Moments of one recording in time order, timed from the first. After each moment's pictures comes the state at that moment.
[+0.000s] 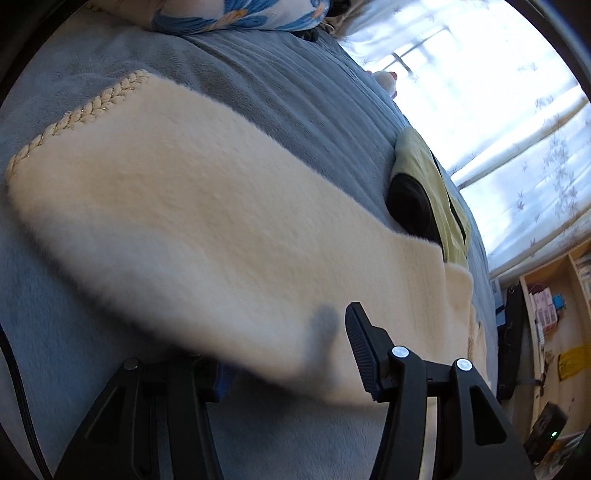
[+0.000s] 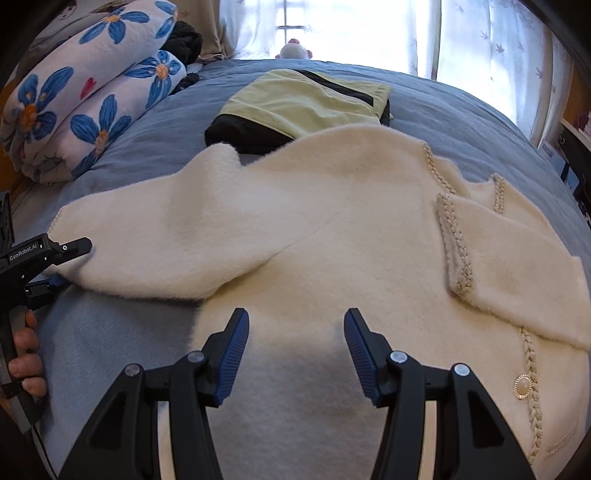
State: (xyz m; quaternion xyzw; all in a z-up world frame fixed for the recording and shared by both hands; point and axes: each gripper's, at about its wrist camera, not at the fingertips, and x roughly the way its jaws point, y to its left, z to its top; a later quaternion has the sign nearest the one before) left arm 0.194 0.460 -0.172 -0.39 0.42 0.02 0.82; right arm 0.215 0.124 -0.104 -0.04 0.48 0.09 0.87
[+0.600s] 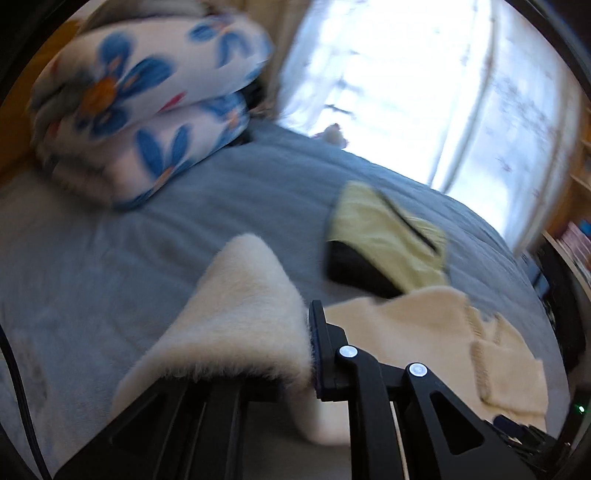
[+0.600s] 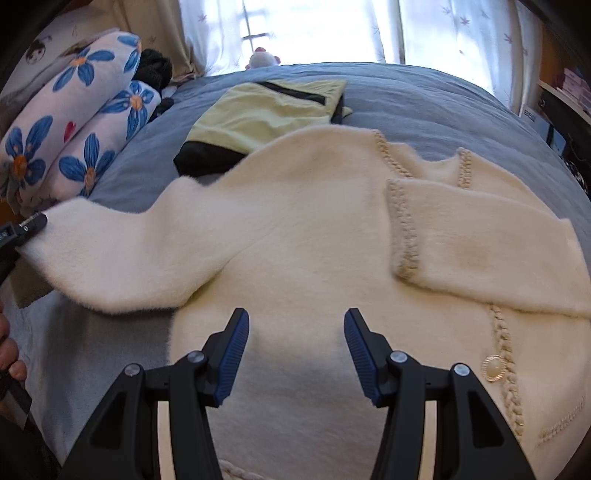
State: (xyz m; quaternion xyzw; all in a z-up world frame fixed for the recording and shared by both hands) left arm 0.186 0.349 -0.018 -0.16 0.31 0.05 0.94; right arm 0.201 0.052 -0.078 0.03 0.47 0.07 0.88
